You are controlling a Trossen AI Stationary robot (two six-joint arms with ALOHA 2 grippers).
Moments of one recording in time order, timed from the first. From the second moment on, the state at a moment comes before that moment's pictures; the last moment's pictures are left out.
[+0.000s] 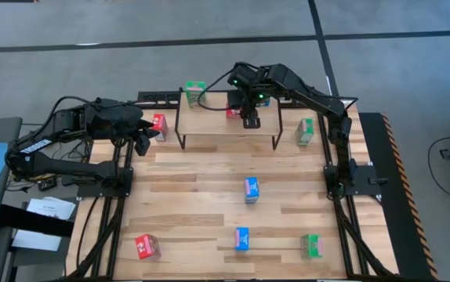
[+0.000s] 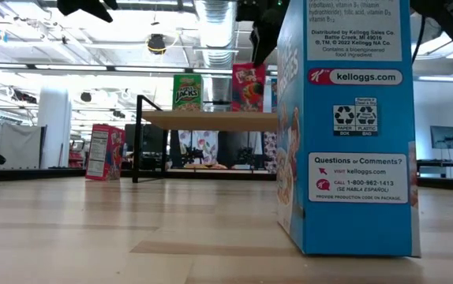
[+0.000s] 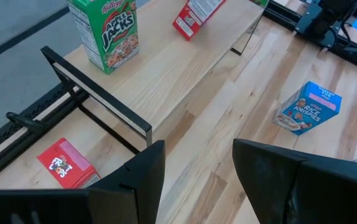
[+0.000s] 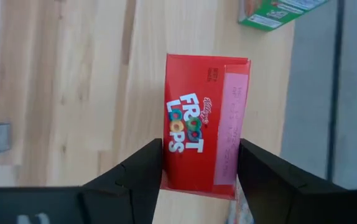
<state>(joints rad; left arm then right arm) 0.23 0.85 1.28 -1.04 -0.25 -0.35 -0.39 2.02 2.33 -1.40 0.08 -0.55</state>
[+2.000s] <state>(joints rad) 0.23 0.85 1.28 -1.04 -0.25 -0.34 -0.42 2.01 2.36 -1.33 0.18 -0.60</state>
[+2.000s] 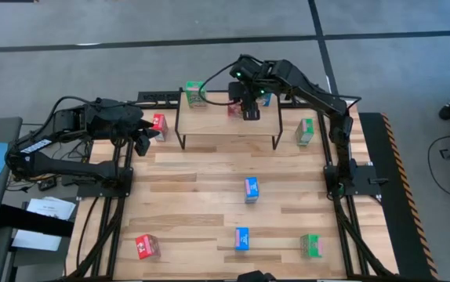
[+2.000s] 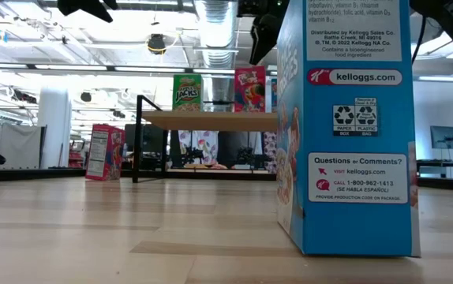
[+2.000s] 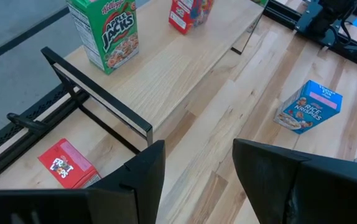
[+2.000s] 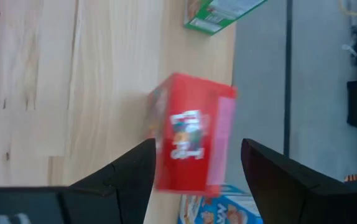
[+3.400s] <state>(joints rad) 0.23 0.85 1.28 -1.05 -0.25 -0.34 -0.45 1.83 1.92 -1.56 -0.21 -0.25</state>
